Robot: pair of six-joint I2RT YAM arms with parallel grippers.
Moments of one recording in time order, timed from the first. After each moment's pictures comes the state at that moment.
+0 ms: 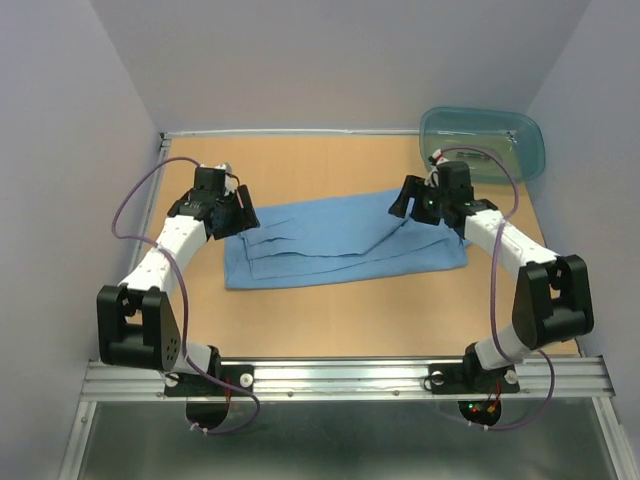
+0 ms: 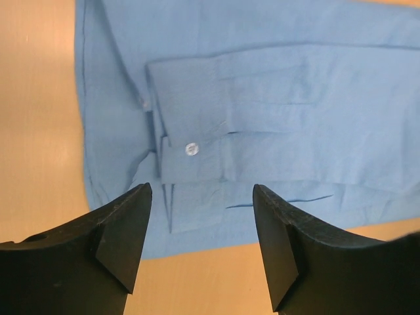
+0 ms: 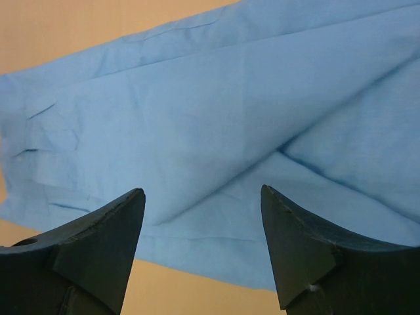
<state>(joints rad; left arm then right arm) -0.12 1.45 1.05 -0.58 0.11 -0.42 0.17 1.50 1.02 -0.22 -0.25 0.41</state>
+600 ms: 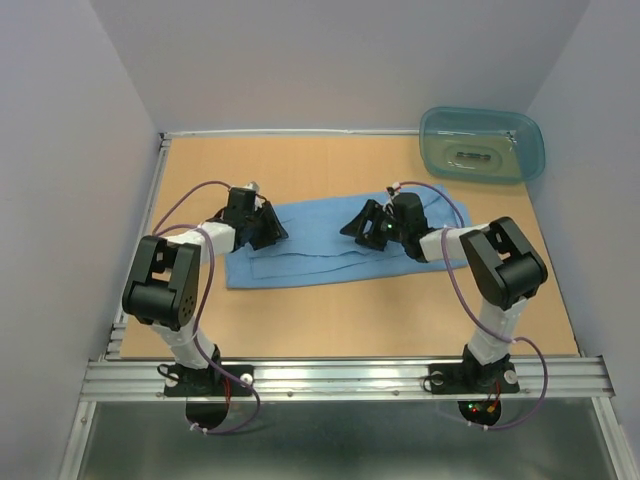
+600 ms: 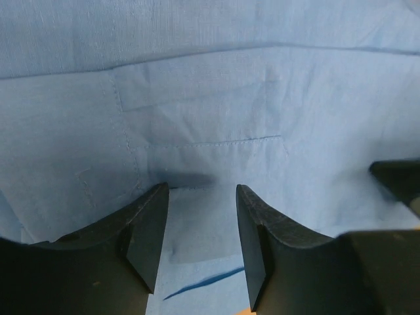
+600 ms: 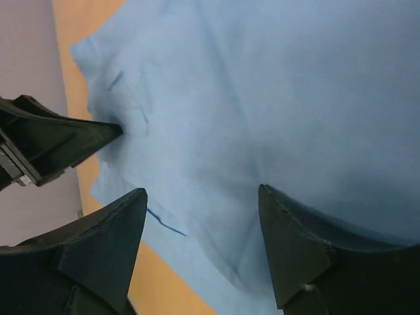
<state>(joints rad) -0.26 1.68 0.88 -0.08 0.20 -0.63 0.43 1.84 0.92 0.38 -0.42 0.85</state>
